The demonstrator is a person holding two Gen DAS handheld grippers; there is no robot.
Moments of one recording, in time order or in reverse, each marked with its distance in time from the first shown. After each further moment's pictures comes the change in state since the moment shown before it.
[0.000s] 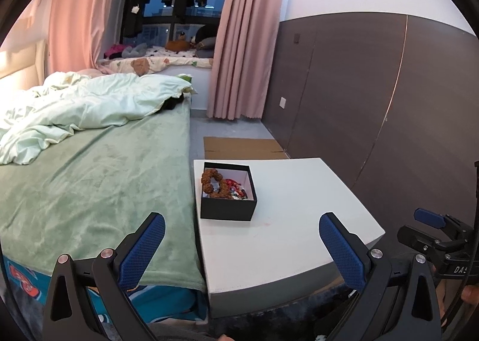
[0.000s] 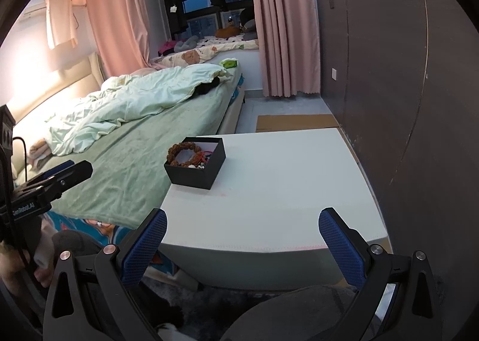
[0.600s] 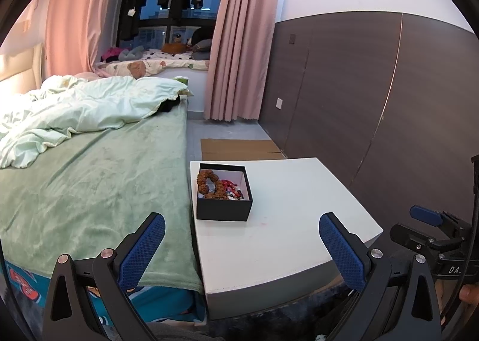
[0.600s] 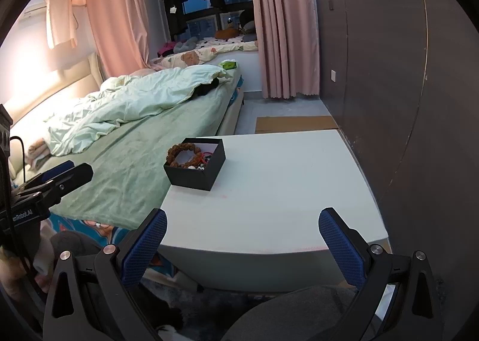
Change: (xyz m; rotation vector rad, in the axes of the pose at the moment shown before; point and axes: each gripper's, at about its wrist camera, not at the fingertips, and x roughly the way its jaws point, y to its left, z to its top) left arm -0.003 -0.009 -0.003 0.014 -0.006 -0.011; right arm 0.000 0.002 -0.003 -0.008 -0.006 -0.010
